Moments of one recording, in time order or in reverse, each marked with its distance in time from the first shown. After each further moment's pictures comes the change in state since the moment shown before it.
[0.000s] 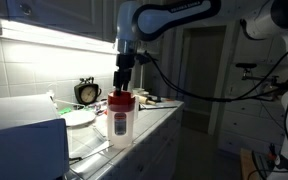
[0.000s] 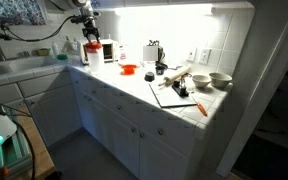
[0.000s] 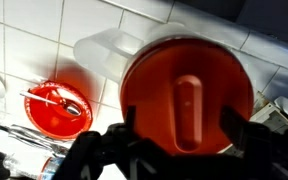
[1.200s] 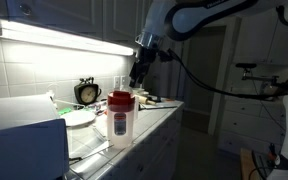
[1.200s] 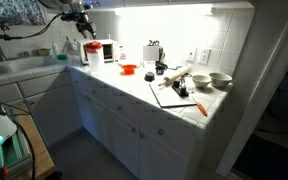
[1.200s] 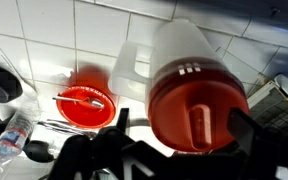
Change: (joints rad) arm -0.057 -0.342 -0.008 -0.438 0.053 0.300 0.063
